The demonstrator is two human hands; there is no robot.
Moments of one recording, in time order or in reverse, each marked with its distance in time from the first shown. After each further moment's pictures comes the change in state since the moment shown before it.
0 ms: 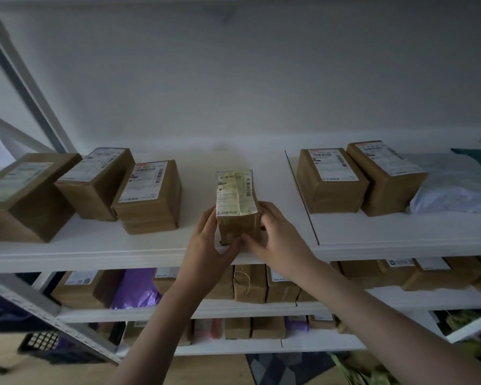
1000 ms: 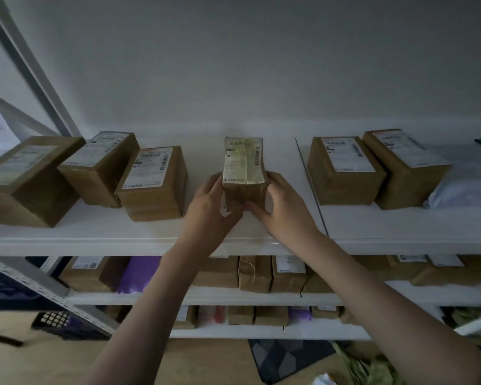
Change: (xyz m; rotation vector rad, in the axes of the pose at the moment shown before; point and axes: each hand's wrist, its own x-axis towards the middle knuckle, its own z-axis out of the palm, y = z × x) left_hand 0.045 -0.001 -0.012 0.150 -0.015 -0.001; right_hand 0.041 0.011 0.003 -0.065 0.111 -0.013
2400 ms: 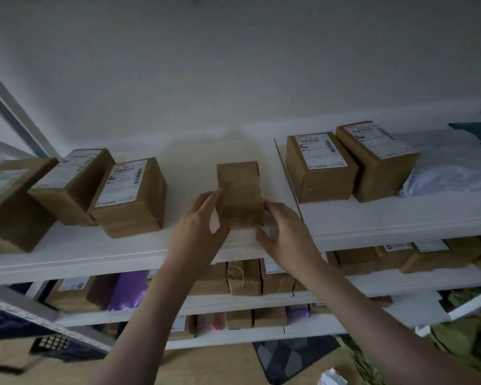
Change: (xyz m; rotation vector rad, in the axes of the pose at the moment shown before) left_hand -0.013 0.028 0.010 0.143 -0.129 -0.055; right_hand -0.058 0.035 -0.009 0.061 0.032 0.126
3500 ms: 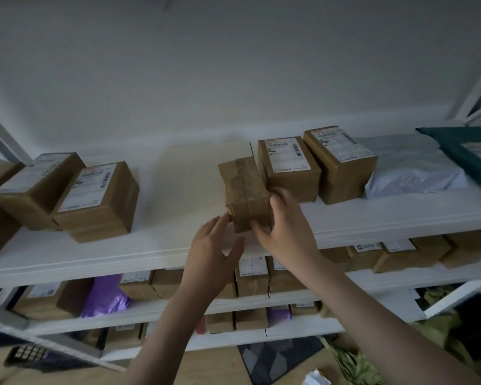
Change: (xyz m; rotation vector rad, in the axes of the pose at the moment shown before) left_hand -0.023 0.056 0.064 -0.178 -0.043 -0.032; right_hand -0.003 0.023 -0.054 -0.236 0.092 0.041
